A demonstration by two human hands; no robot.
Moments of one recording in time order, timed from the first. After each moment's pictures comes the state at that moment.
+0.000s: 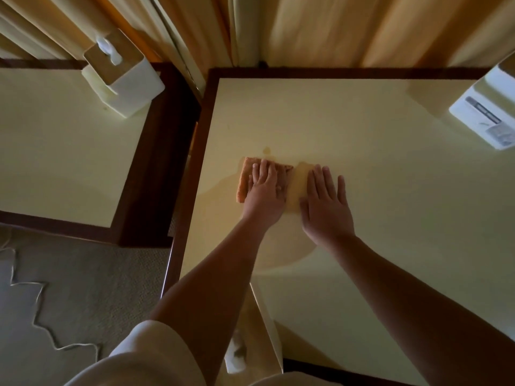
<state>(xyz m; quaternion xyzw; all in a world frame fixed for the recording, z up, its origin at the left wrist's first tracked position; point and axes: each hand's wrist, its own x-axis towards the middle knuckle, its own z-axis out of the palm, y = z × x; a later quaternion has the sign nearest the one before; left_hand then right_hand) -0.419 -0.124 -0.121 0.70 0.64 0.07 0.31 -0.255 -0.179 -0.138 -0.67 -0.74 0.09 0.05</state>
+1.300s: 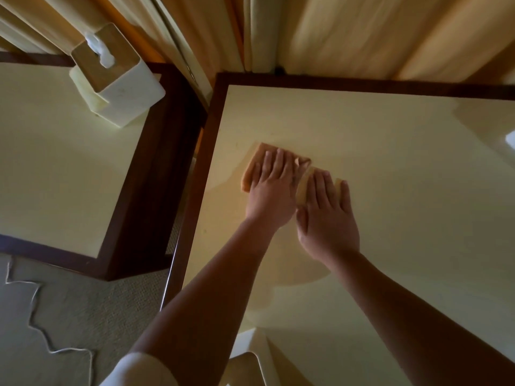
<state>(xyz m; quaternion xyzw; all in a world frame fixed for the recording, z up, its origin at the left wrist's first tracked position) -0.421 -0.044 -0.126 0.75 0.63 0.06 0.22 -0.286 -0.107 -0.146 -0.66 -0.75 0.04 0.00</state>
